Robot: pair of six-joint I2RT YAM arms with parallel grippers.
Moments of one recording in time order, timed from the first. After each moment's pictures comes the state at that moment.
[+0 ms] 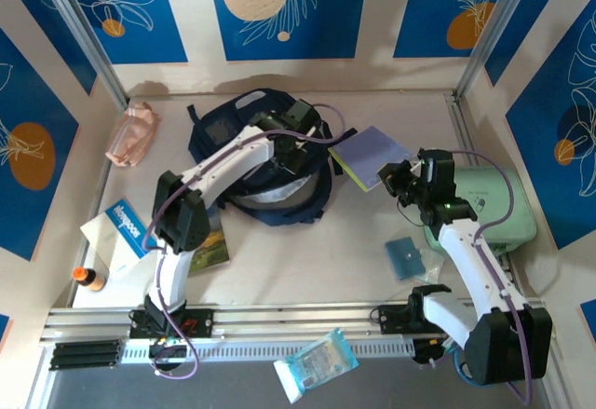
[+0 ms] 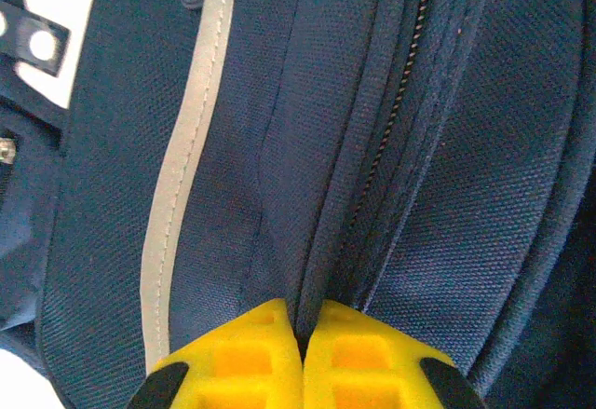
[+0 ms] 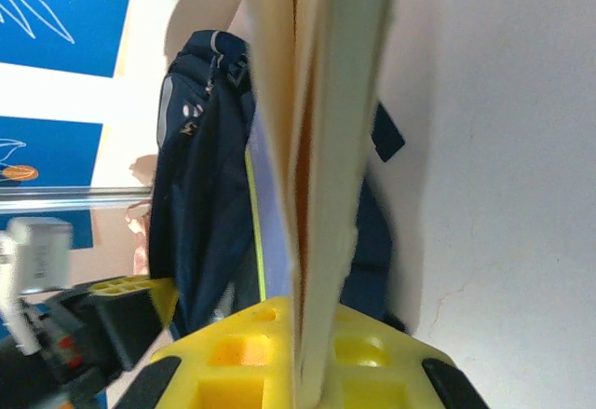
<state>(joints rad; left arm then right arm) -0.73 2.04 1.98 -1.12 -0.30 -0.08 0.08 0.97 0.70 -0.31 -0.37 1.02</state>
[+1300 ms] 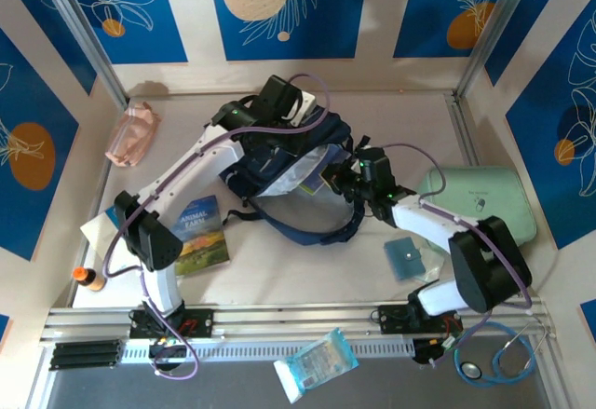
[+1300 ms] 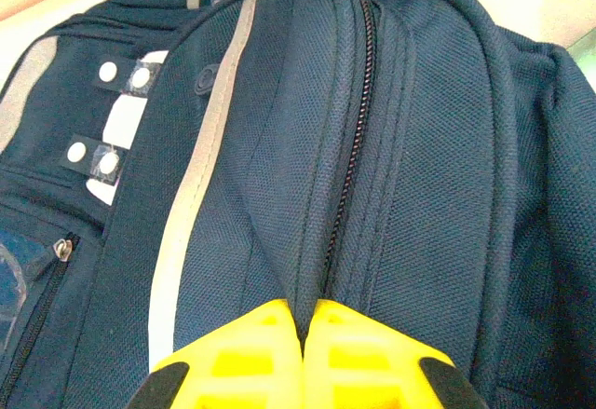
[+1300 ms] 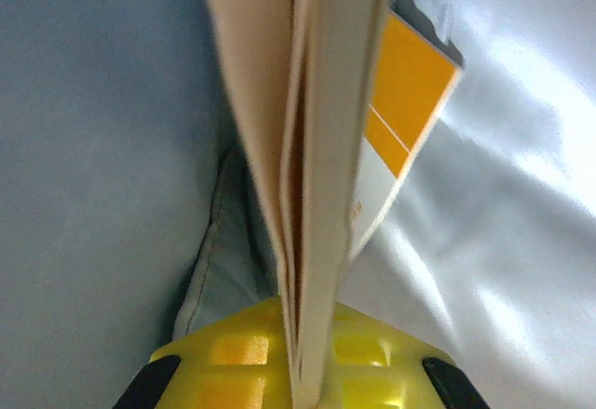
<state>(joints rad) -0.73 1.82 1.98 -0.98 -0.04 -0.13 0.46 1.43 0.72 0.21 -0.31 1.21</state>
